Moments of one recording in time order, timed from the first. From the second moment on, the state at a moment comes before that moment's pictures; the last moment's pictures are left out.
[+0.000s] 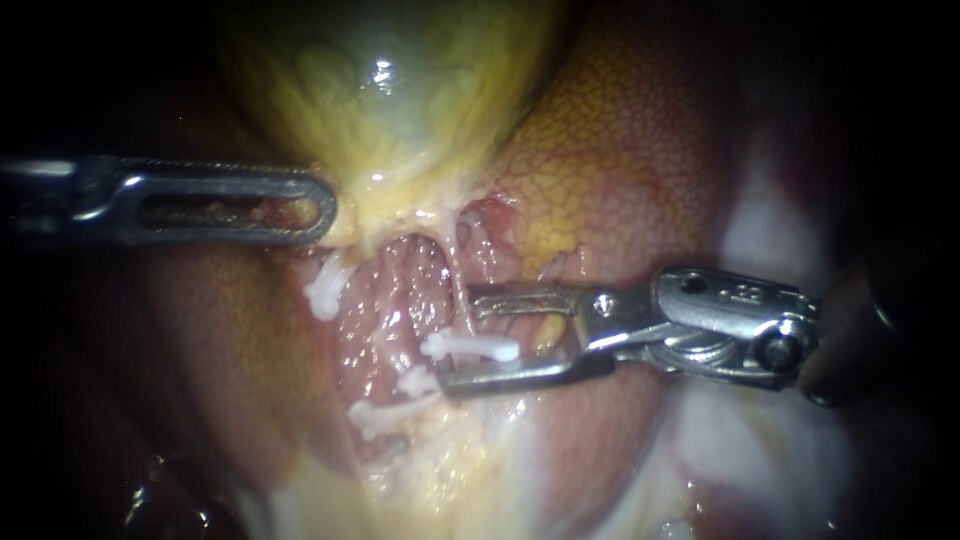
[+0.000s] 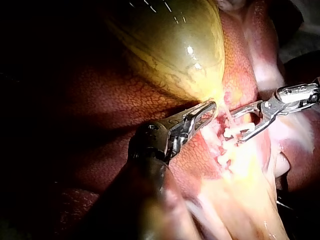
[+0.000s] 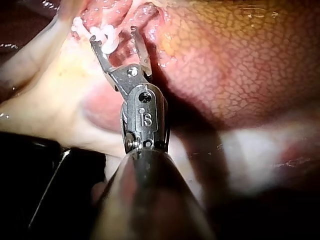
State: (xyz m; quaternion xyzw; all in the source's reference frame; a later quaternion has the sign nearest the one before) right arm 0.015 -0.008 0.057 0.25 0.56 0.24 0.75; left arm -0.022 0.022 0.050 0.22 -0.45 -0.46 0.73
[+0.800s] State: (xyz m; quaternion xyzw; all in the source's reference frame) right arm 0.007 -0.005 0.050 0.16 0.57 0.13 0.80; left arm -0.022 0.022 0.050 0.22 -0.45 -0.47 0.73
